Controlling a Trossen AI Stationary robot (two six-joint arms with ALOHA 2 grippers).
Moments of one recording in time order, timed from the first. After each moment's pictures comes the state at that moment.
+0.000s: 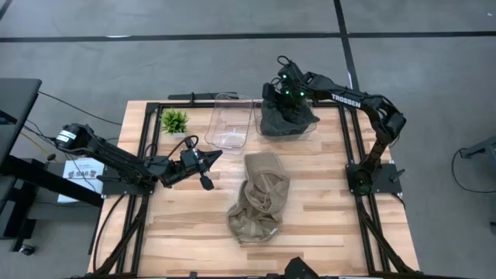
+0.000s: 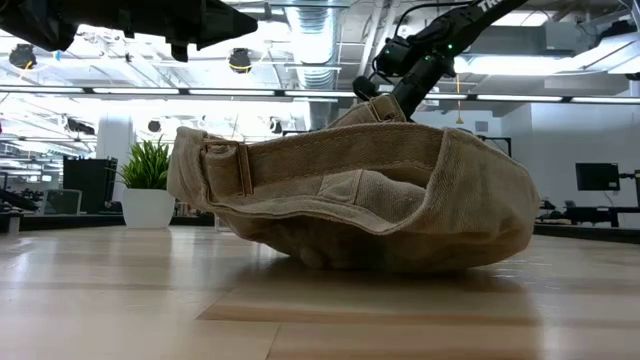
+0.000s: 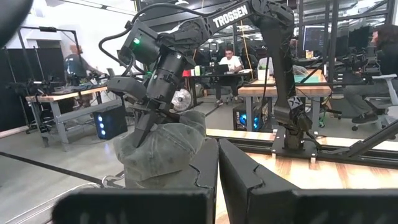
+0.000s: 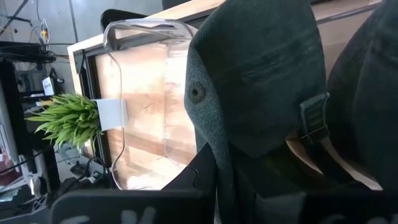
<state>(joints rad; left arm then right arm) -0.31 1.17 0.39 0.97 -0.73 0.23 -0.68 1.75 1.43 -0.60 -0.32 1.04</state>
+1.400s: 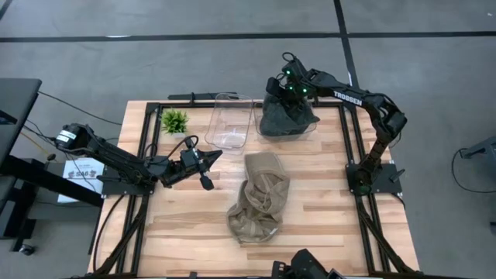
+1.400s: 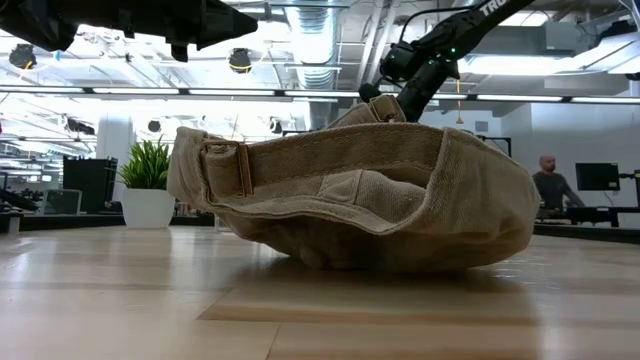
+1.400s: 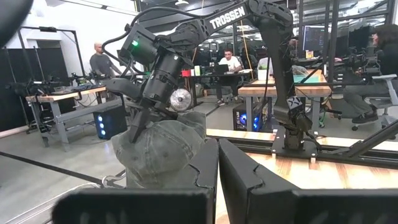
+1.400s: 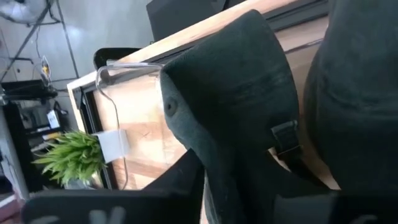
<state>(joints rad) -0.31 1.17 0.39 0.97 -0.73 0.23 -0.74 1.75 1.43 -0.61 -0.29 1.12</state>
